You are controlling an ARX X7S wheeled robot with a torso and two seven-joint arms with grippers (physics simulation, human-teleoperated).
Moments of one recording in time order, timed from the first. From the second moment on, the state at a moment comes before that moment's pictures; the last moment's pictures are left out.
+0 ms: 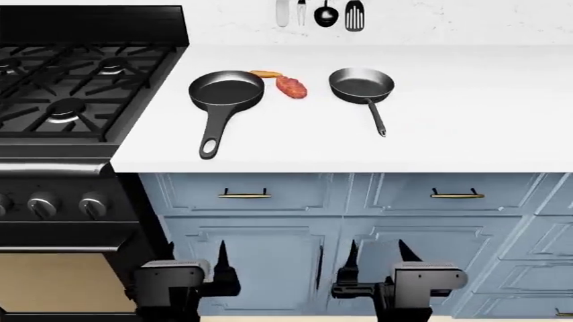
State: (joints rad) left arm -0.03 -0.18 0.17 0.01 -0.29 -0.06 -0.14; right arm 0.04 0.17 -0.19 0.02 0.17 0.02 0.19
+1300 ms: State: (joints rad) left arm -0.36 -0.55 -0.14 0.82 -1.02 -1.12 -0.43; right arm 0.30 0.43 -0.03 -0.80 0.34 1.01 0.24
